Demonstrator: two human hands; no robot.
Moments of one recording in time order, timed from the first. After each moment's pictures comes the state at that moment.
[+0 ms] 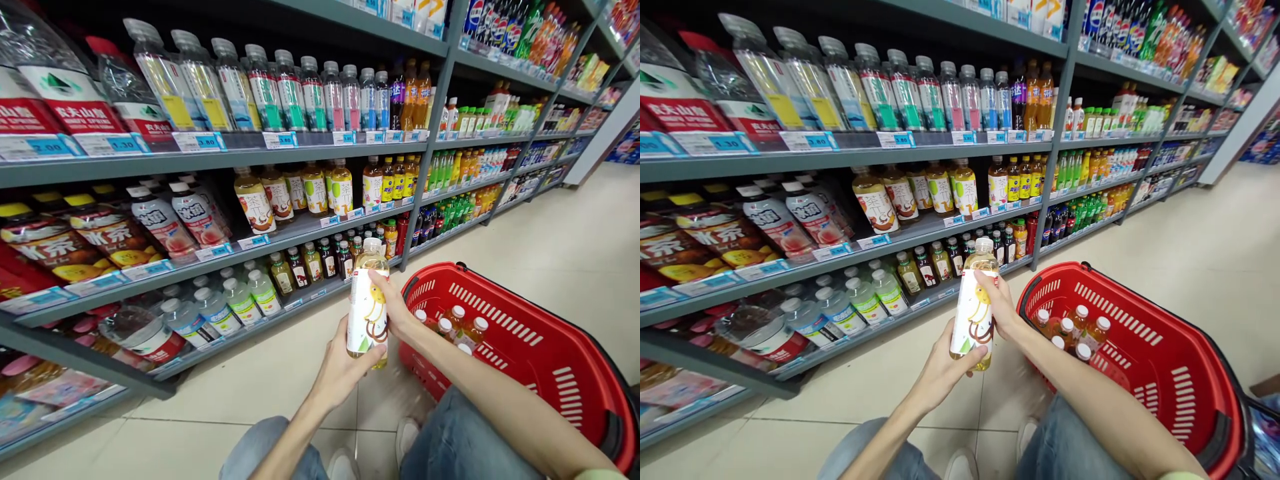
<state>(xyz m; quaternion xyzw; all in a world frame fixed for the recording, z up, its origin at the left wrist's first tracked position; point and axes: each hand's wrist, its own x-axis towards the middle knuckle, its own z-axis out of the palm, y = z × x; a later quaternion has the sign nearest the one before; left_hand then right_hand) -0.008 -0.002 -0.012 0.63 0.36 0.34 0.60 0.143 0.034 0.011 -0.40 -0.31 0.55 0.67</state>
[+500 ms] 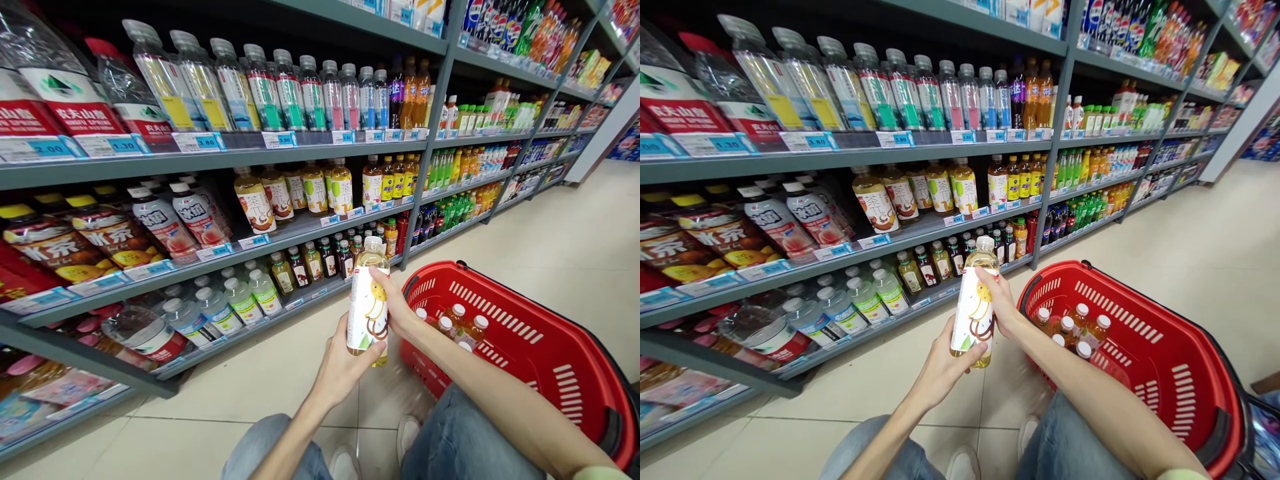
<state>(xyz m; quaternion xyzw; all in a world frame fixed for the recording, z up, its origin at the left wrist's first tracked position) -0.009 -0.001 -0.008 0.66 0.38 0.36 0.55 0.145 0.033 0.016 -0.40 -0.29 0.57 0.66</state>
